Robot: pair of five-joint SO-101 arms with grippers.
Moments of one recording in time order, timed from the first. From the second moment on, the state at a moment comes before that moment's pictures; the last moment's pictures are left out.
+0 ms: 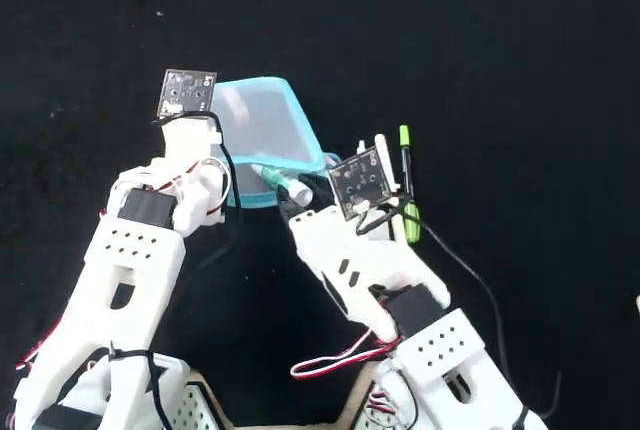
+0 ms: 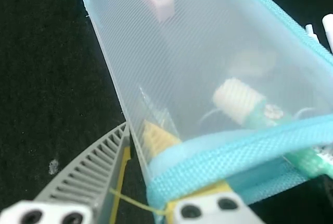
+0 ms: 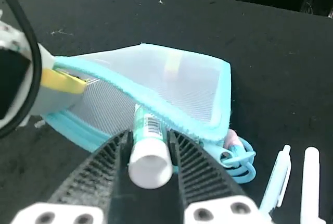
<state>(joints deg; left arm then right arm) 7.8 -28.5 47.3 49.5 4.6 -29.7 -67.5 78.8 25.1 -2.3</state>
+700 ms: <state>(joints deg) 7.8 -28.5 47.3 49.5 4.6 -29.5 -66.9 68.6 40.8 -2.3</state>
